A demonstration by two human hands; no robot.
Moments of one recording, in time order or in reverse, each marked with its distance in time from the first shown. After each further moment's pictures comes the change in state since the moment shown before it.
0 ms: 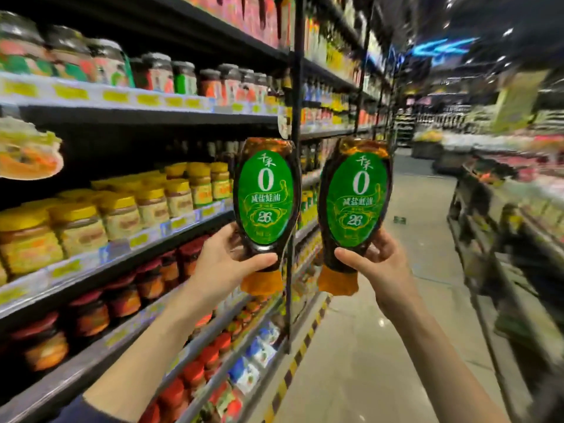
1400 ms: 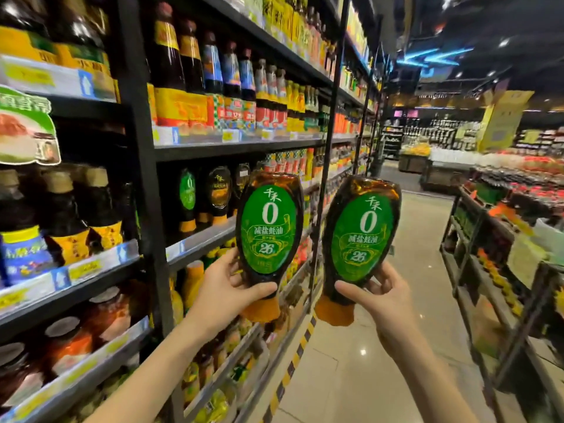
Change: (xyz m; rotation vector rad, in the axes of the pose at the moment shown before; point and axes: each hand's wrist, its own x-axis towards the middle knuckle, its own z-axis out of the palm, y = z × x) left_hand 0.554 -0.295 0.323 -0.016 -0.037 -0.100; right_hand 0.567 0.273 -0.285 -0.083 0.055 0.084
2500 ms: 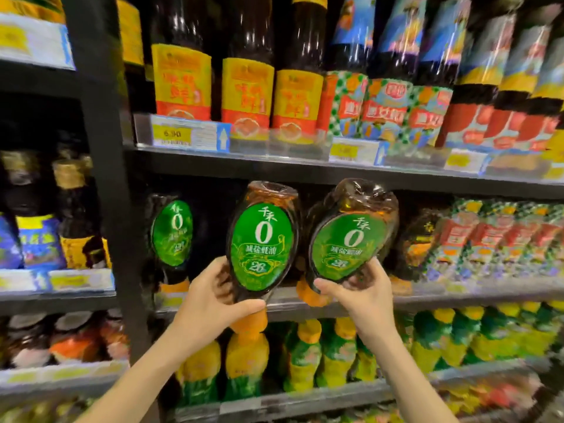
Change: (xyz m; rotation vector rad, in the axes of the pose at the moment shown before) left_hand 0.219 -0.106 -0.042 0.410 0.816 -0.083; right_hand 0.389 0.191 0.193 0.228 -0.791 -0.110
